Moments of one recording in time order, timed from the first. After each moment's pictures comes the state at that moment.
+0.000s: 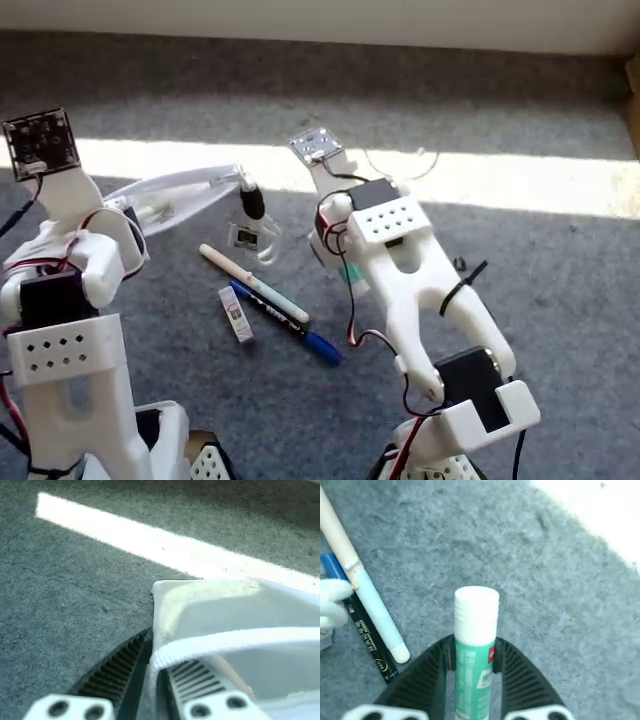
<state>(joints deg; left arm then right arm) -19.8 -46.5 35.0 67.0 11.5 -23.9 -0.5 15.4 65.8 14.0</state>
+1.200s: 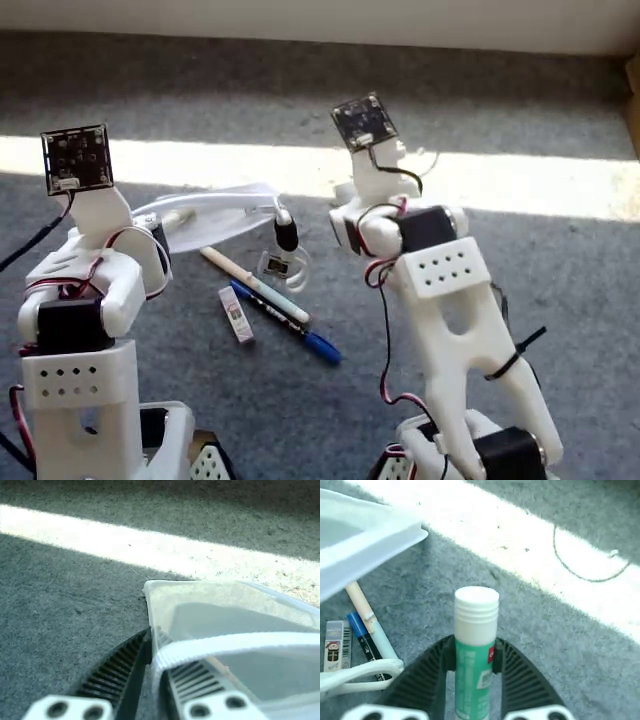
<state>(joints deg) -11.6 -55.2 38.1 68.7 10.8 -20.3 -26.1 25.4 60.1 9.9</state>
